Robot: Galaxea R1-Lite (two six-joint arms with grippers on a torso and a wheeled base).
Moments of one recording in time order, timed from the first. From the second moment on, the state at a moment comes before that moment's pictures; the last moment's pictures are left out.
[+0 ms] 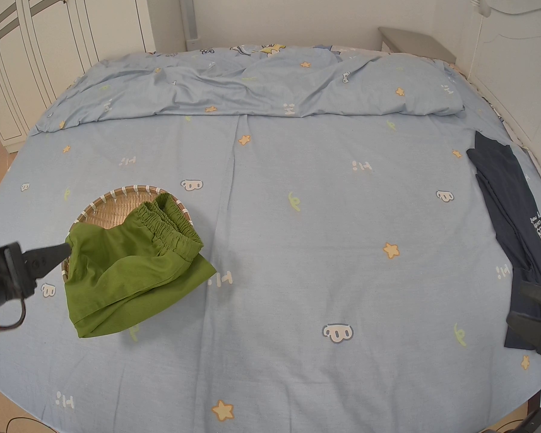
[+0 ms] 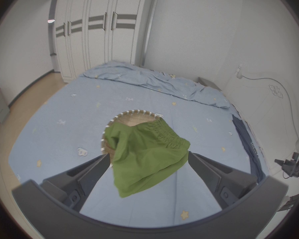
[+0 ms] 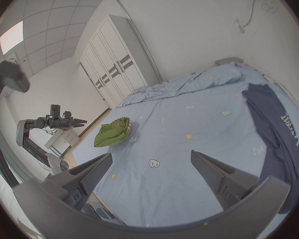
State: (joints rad) left arm -0.23 1.01 -0.75 0.13 0.15 -0.30; right arm 0.17 0.75 -0.43 -0.05 0.45 0.13
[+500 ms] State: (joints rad) left arm -0.13 0.33 -0.27 0.07 0.23 -0.28; right arm 0.11 0.24 -0.29 0.17 0.43 0.14
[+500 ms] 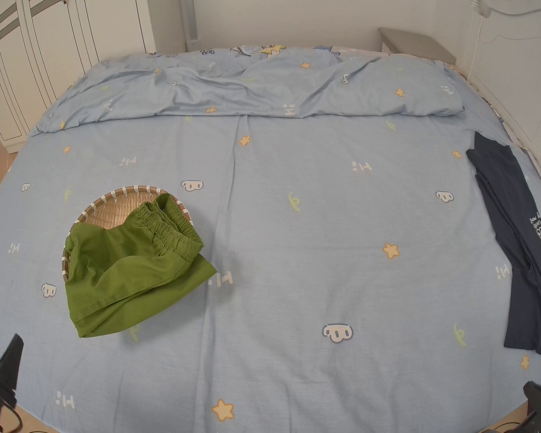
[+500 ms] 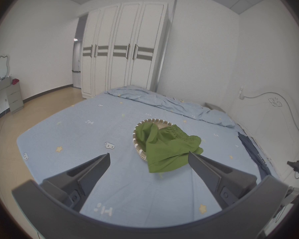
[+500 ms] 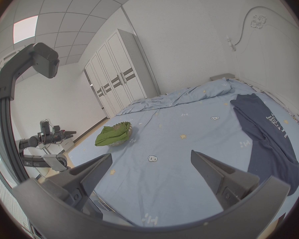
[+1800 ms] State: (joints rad) left arm 0.00 0.01 -0.02 0.00 0.00 0.00; right arm 0.00 0.02 -0.03 0.02 -0.02 0.03
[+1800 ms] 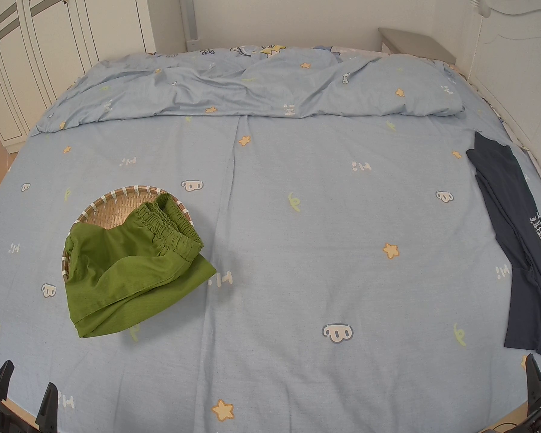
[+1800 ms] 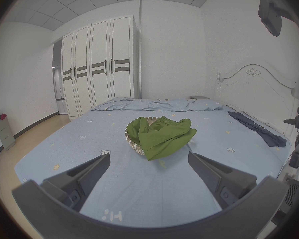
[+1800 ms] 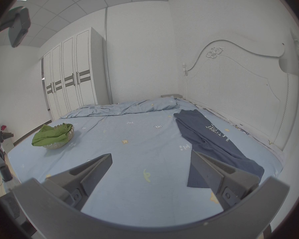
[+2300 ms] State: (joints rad) left arm 0.00 0.01 -0.02 0.00 0.00 0.00; right arm 0.00 0.01 -0.03 0.03 0.20 0.00
